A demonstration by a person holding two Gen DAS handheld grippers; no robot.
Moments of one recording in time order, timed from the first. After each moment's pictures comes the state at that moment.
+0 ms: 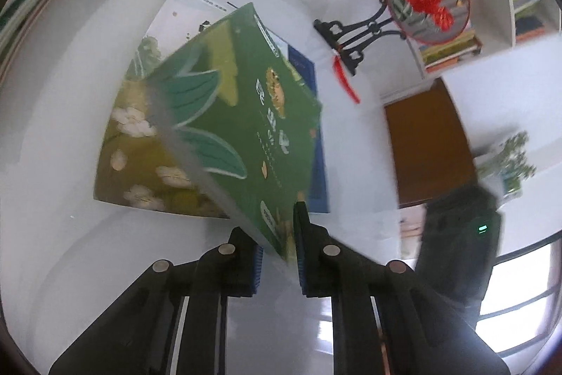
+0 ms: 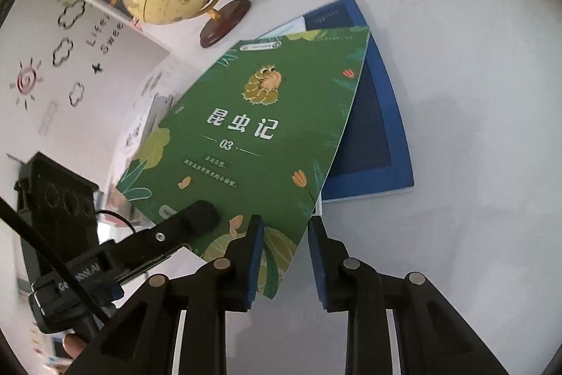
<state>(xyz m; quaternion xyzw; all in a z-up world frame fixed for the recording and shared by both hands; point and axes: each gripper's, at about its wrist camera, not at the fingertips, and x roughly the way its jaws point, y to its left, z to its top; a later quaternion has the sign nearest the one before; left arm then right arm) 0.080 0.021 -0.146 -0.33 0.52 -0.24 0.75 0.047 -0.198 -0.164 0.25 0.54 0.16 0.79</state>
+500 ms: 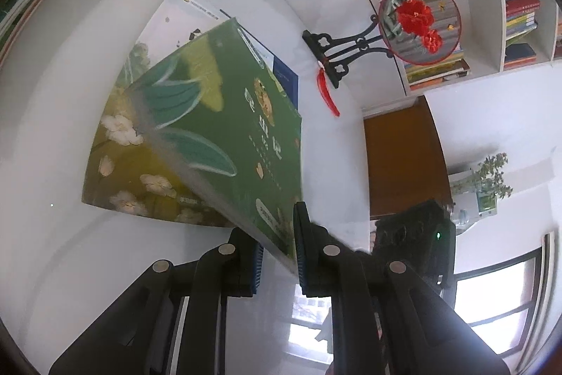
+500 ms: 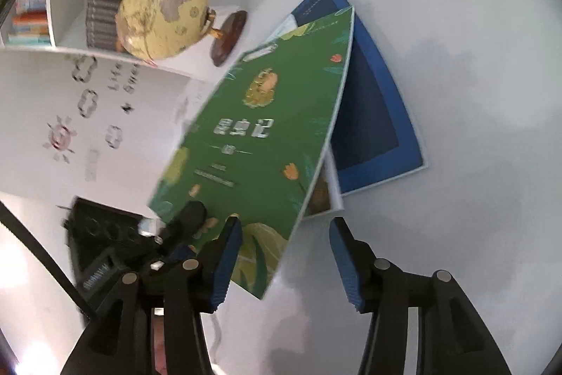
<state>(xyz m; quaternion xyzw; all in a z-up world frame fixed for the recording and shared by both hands) 0.084 0.024 -0.140 -0.37 0.52 -0.25 0.73 0.046 -0.224 -0.175 0.40 0.52 0.21 0.72</state>
